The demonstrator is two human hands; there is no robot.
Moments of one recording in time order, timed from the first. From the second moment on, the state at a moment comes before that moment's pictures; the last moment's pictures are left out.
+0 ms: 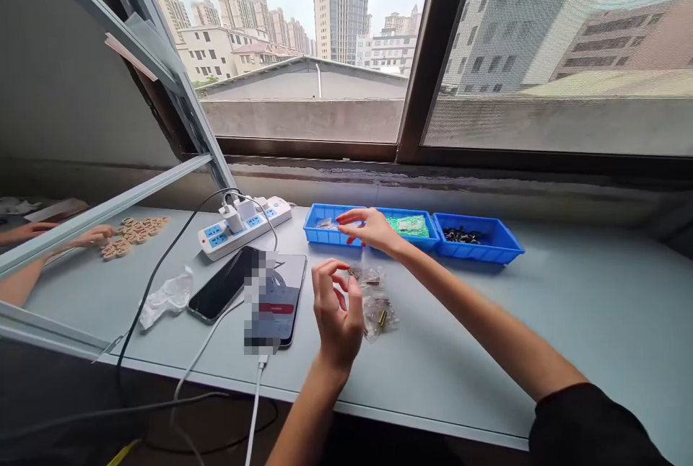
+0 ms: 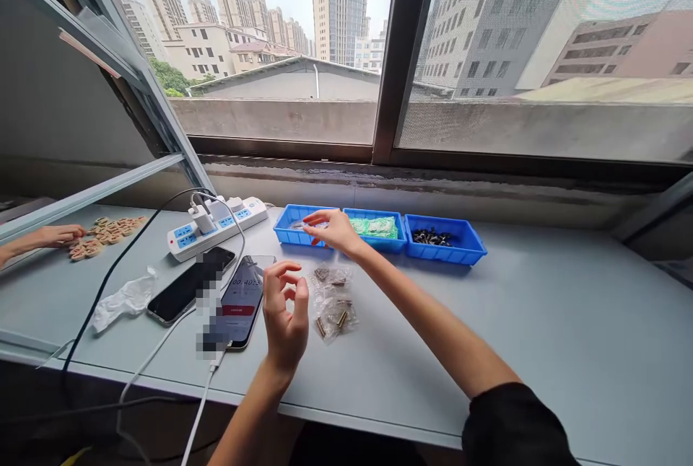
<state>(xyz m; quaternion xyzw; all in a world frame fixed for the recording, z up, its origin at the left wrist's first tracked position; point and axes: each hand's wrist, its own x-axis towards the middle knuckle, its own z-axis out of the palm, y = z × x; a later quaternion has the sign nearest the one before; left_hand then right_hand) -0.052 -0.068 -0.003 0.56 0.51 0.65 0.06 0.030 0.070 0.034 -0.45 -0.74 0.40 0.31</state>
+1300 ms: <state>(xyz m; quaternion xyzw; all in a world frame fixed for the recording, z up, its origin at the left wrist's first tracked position) -0.052 -0.065 -0.004 0.68 0.51 0.51 0.14 0.110 -0.039 0.000 -0.34 -0.77 0.32 0.43</state>
